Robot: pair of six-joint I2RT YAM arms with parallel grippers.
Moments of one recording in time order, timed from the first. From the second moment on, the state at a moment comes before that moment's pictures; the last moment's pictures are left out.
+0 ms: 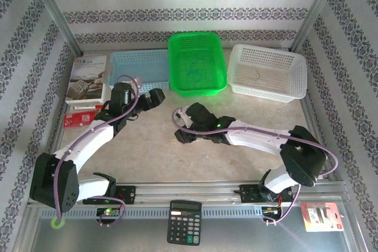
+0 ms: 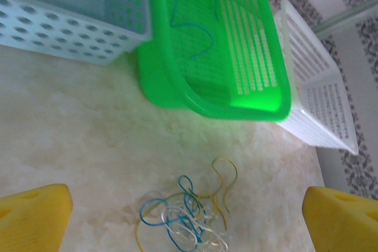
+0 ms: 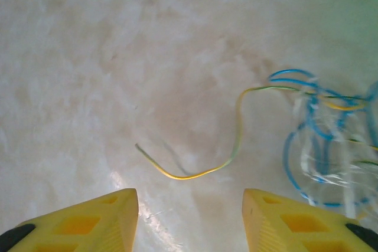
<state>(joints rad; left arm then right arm) -0.25 1.24 0.75 -0.03 0.32 -0.71 0.92 1.53 0.92 -0.25 -0.12 0.22</state>
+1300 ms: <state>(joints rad) -0.11 1.29 0.78 -0.02 0.41 -0.75 0.99 1.93 1.22 -0.42 -0.10 -0.16</state>
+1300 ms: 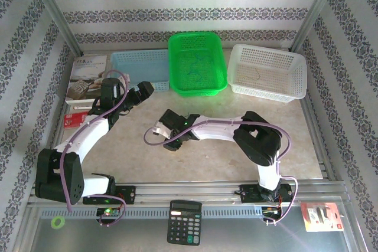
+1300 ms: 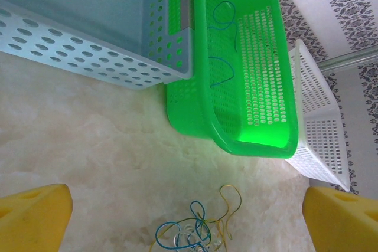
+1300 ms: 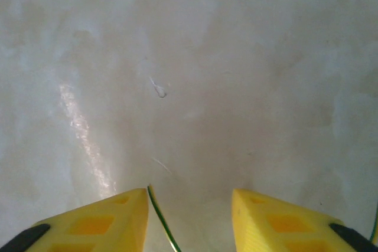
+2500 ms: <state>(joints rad) -0.13 1.24 0.62 0.22 0.51 -0.78 0.71 1.61 1.09 -0.08 -0.38 0.28</state>
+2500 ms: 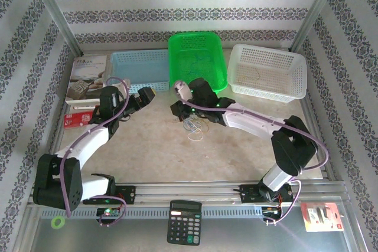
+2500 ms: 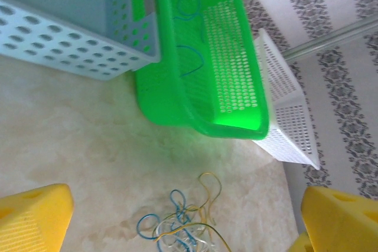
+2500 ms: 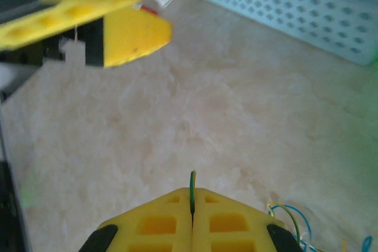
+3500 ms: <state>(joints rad) -0.48 1.57 0.65 0.52 0.44 -0.54 0.56 1.45 0.98 0.24 -0.57 0.77</state>
